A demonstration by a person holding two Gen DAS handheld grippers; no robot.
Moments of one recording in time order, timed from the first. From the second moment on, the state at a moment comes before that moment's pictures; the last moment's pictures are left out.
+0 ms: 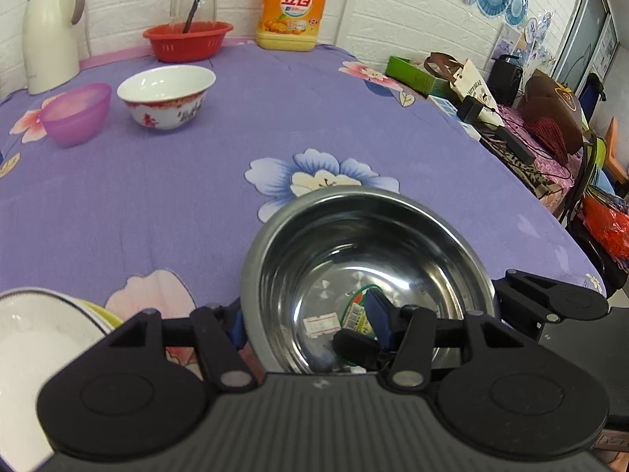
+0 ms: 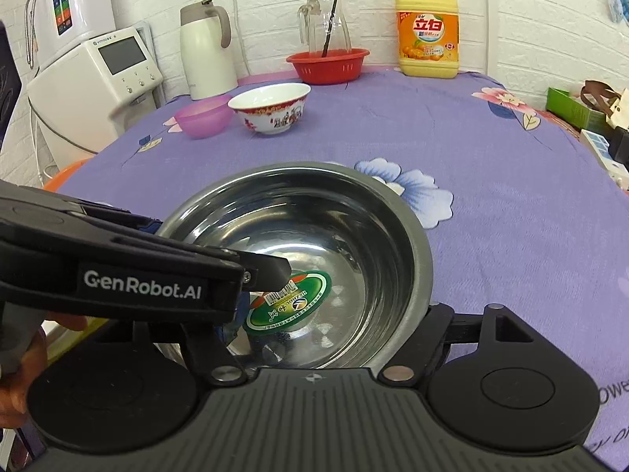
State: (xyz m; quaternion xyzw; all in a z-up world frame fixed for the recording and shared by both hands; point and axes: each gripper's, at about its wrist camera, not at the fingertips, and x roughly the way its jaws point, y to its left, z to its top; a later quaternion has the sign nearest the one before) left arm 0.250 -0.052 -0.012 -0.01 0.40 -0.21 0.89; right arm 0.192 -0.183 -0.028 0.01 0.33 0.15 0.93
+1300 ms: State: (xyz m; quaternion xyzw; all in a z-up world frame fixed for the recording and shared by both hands) left arm 0.385 0.085 0.037 -0.22 0.37 -0.09 0.90; right arm 0.328 -0.191 0.054 -0.05 0.31 0.18 0.93
